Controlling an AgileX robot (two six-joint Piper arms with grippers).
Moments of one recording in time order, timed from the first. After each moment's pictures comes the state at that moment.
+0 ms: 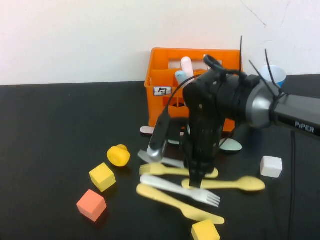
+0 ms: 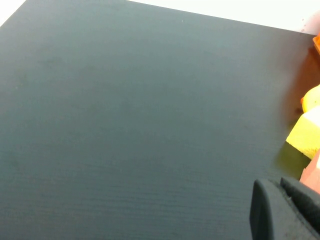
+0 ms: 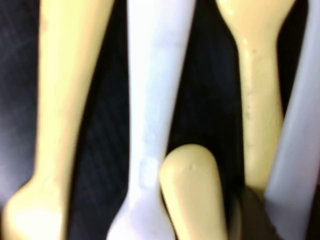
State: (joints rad) right arm 0.69 2.13 -1.68 -0.06 1.11 -0.60; left arm -0.01 -0.01 0.02 -0.14 0.38 -0.13
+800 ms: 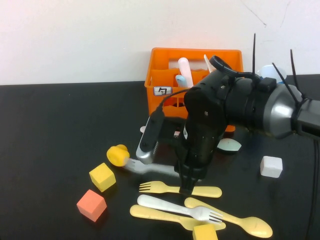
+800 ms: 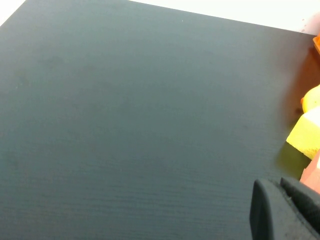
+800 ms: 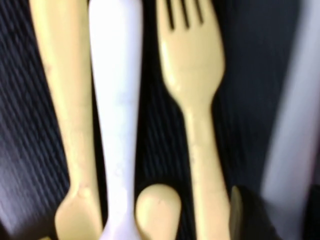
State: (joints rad) right arm 0.76 2.00 -1.57 -0.04 1.02 -0.52; left arm -0.01 -0.01 0.02 -0.14 0.38 -0.14
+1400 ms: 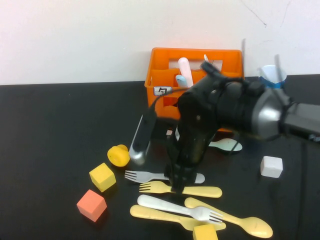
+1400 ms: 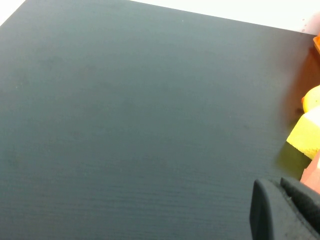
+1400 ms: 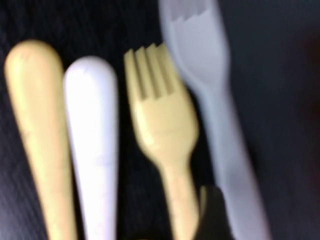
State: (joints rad) right arm 0.77 2.03 -1.59 -0.05 0.94 -0.51; left arm -0.01 -0.01 0.02 -0.14 0.38 -0.14
